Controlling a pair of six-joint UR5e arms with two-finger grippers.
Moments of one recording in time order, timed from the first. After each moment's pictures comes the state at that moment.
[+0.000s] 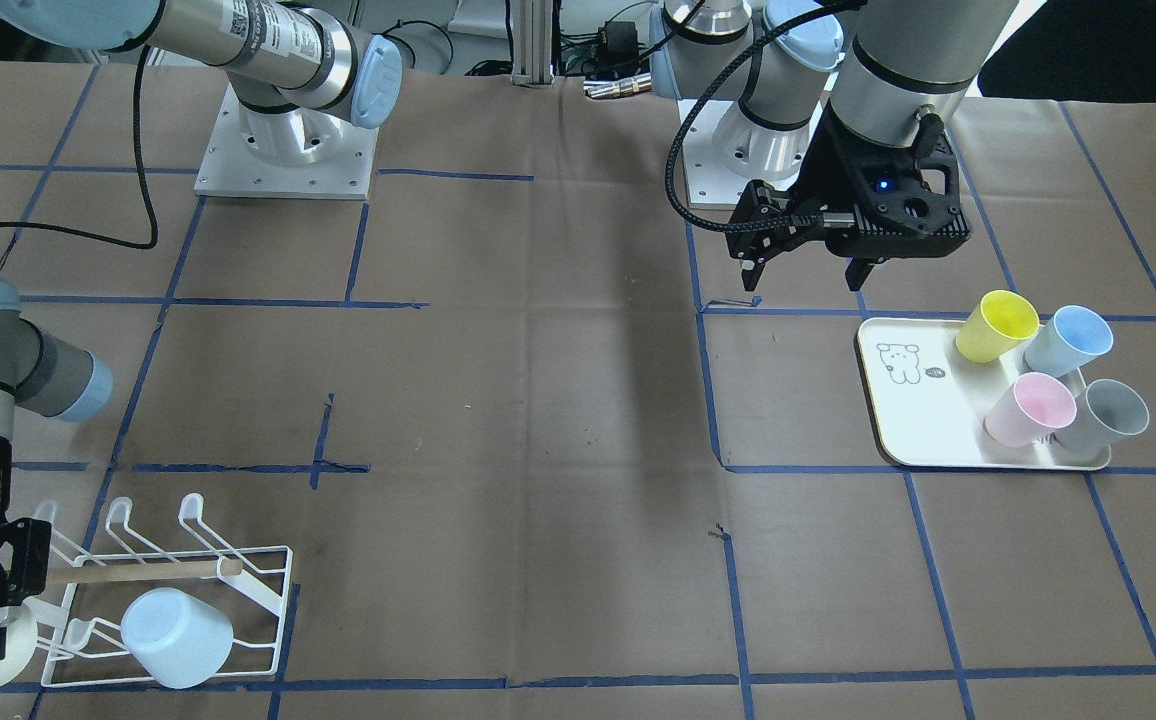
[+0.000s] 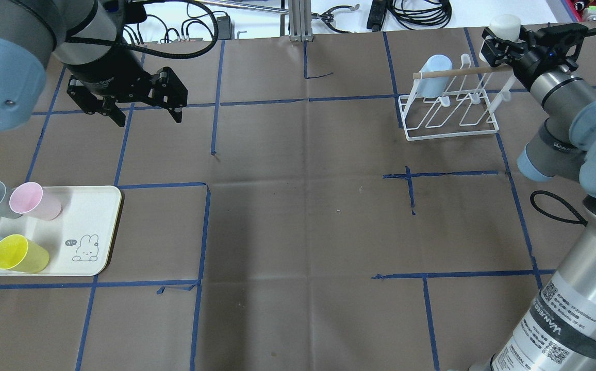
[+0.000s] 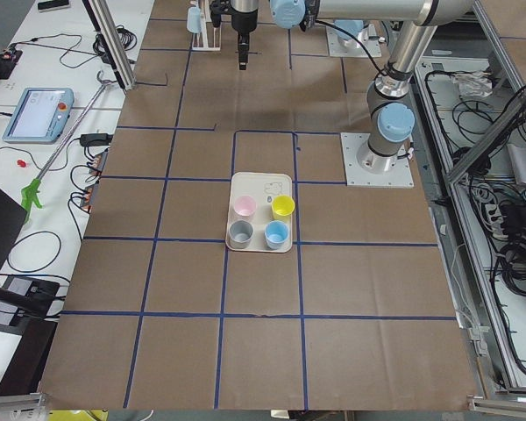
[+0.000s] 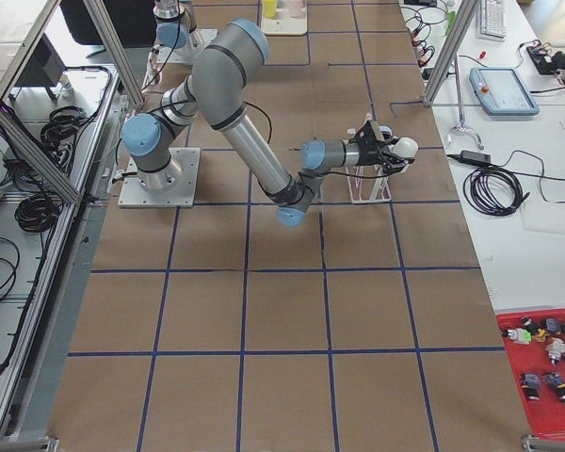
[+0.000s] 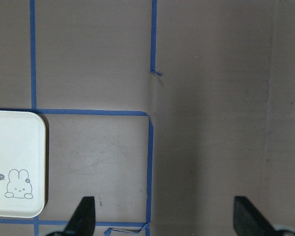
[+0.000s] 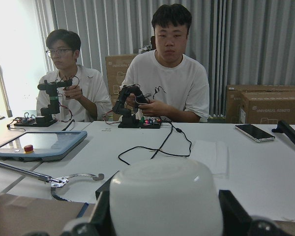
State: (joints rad) left arm -1.58 -1.58 -1.58 -1.49 1.57 -0.04; right arm 1.11 -0.83 1.79 -3.90 -0.92 -0.08
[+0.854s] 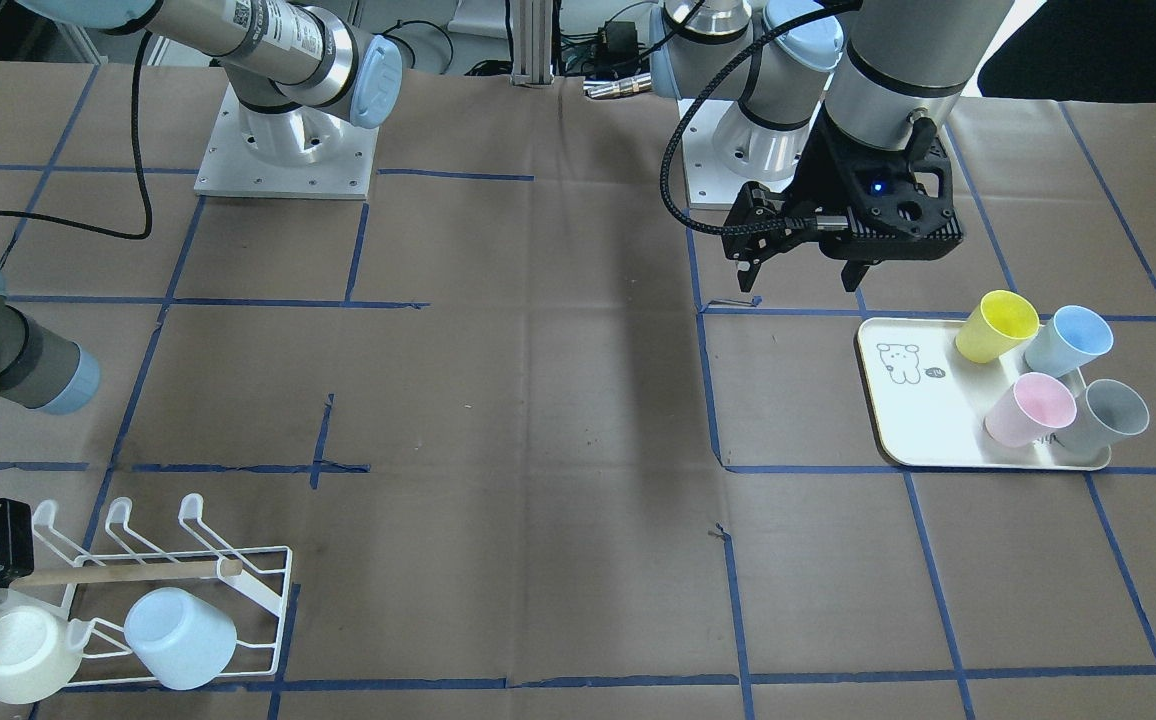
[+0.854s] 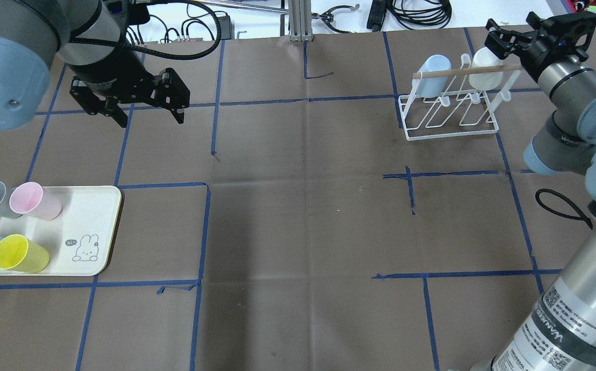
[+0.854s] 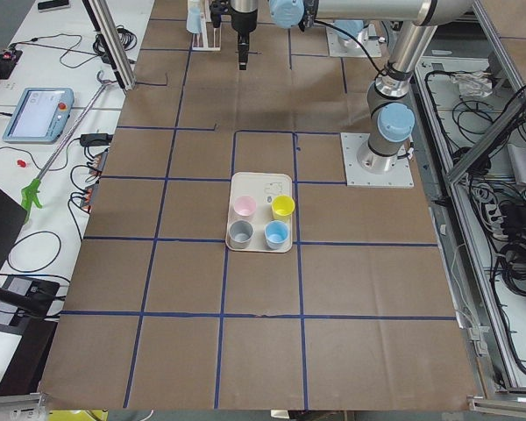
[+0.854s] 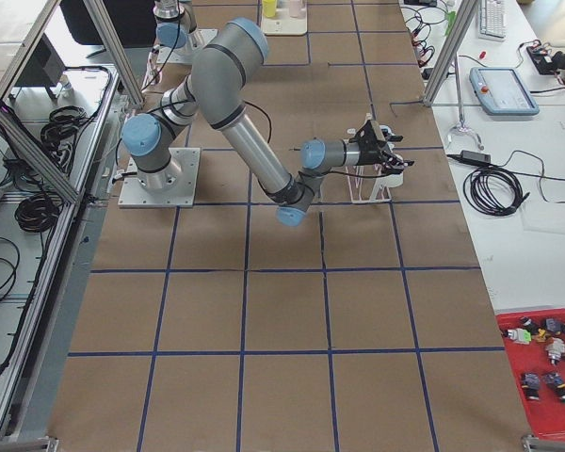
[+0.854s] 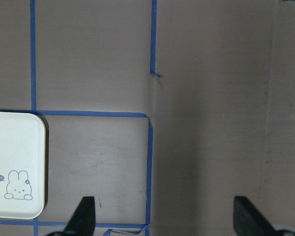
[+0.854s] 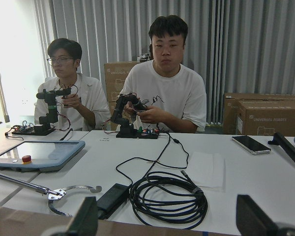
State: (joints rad) left arm -1.59 -1.58 -1.58 -1.49 1.57 -0.04; right arm 1.11 -0.89 1.78 -3.86 -0.93 -0.08
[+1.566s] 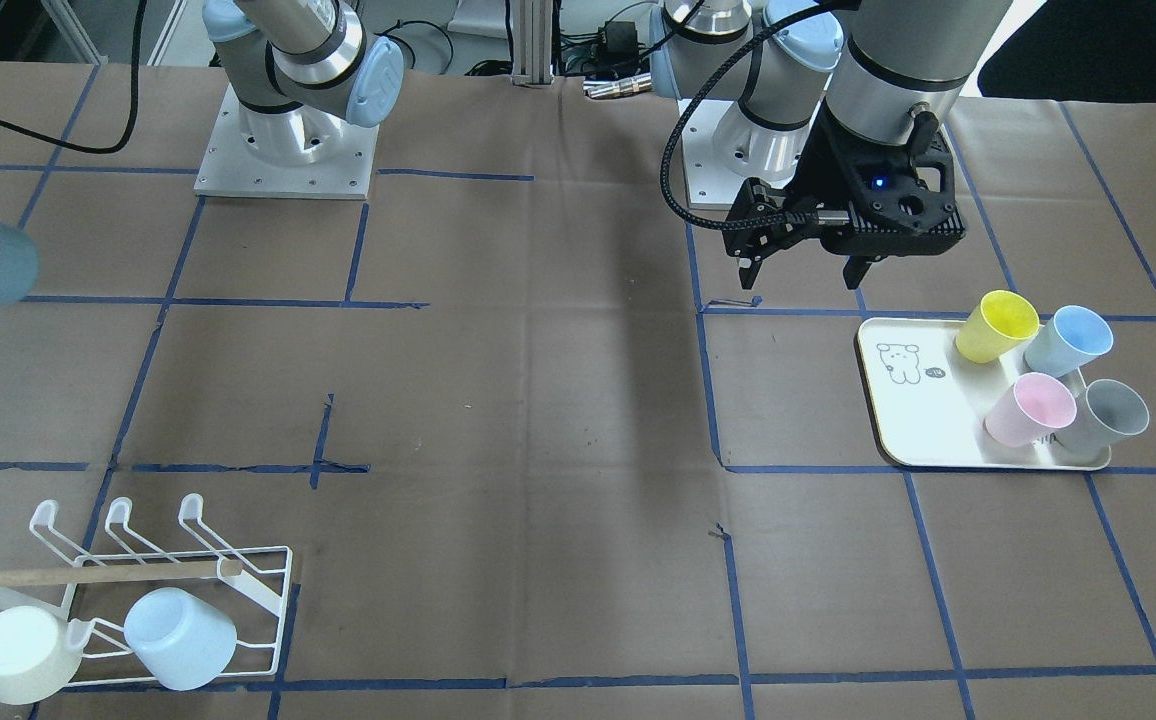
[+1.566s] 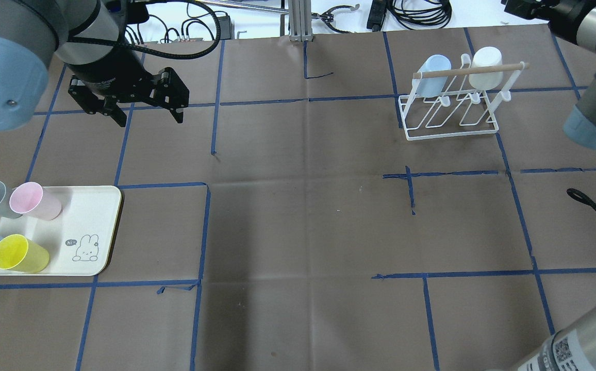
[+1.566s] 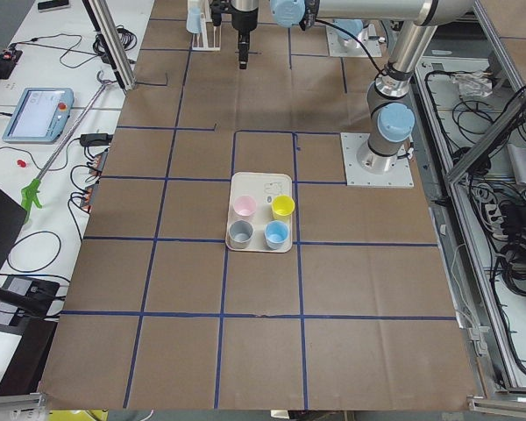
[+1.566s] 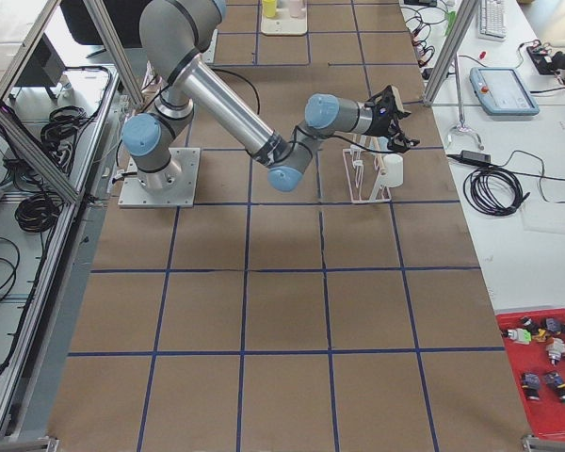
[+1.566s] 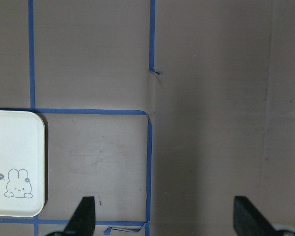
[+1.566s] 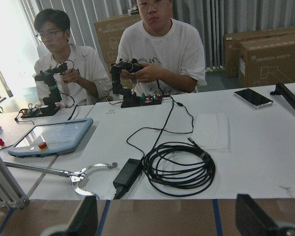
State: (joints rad) left arm -1.59 -1.58 -1.58 -1.49 1.57 -0.04; right arm 1.11 -1.19 1.78 -3.12 -0.96 -0.09
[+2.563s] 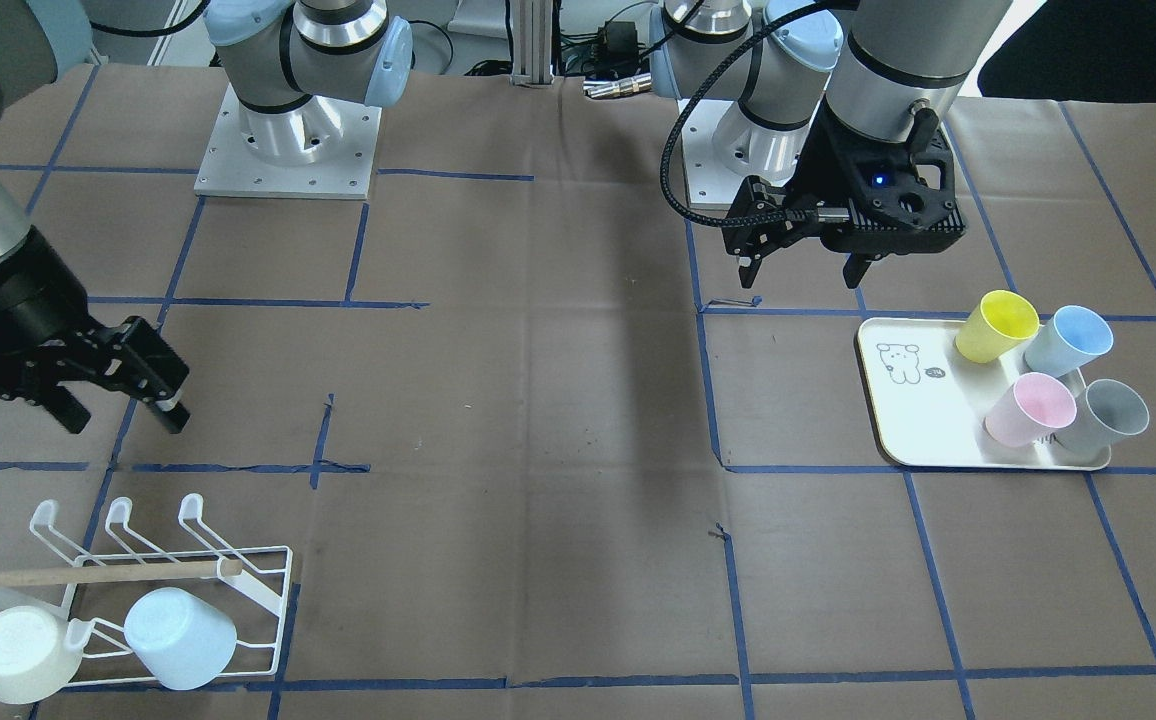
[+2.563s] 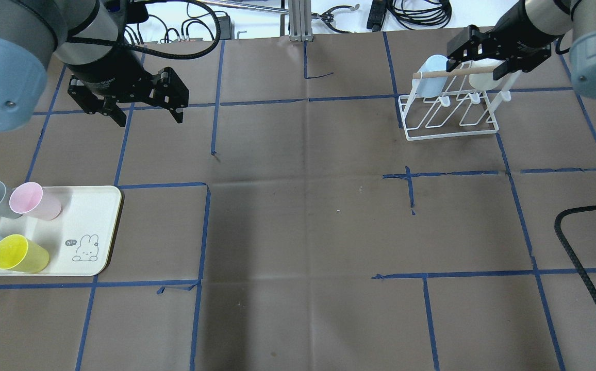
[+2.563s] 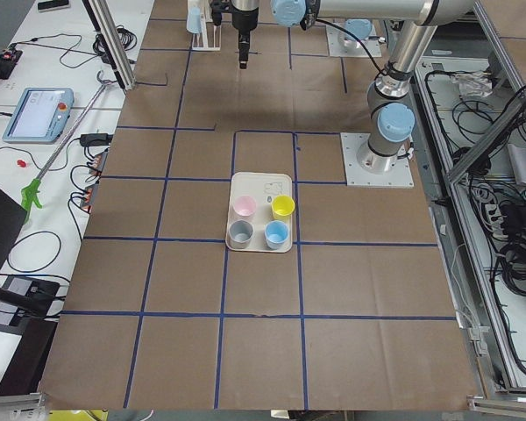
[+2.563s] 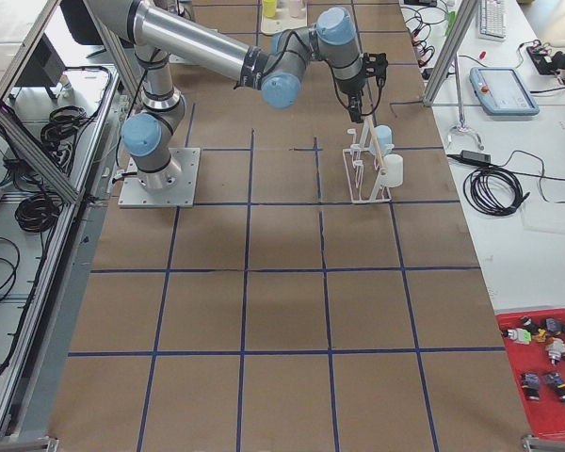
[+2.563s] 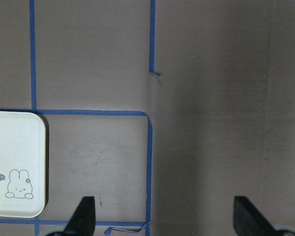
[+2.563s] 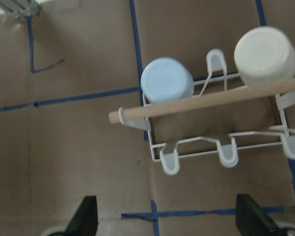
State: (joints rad) left arm -1.59 -1.58 -1.58 -1.49 1.57 -0.04; right arm 1.38 -1.45 1.63 -1.89 -1.34 -0.07
